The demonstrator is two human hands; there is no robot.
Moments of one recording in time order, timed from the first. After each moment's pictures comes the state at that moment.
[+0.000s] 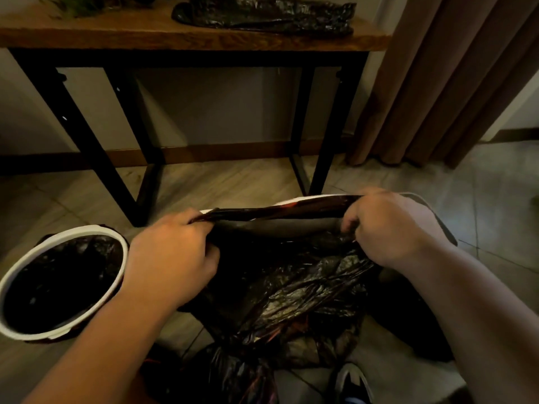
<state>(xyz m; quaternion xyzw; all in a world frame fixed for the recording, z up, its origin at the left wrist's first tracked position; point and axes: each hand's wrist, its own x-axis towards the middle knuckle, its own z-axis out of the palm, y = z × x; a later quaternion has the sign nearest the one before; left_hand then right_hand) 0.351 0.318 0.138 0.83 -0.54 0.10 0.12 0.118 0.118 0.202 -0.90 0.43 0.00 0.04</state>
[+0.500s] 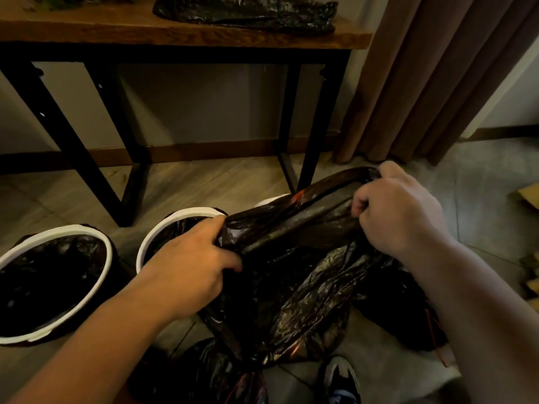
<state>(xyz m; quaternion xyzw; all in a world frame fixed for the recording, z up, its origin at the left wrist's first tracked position) 0.330 0.307 0.129 0.73 -0.68 -0.04 0.07 0.090 0.110 0.201 -0.88 0.45 -0.13 0.01</state>
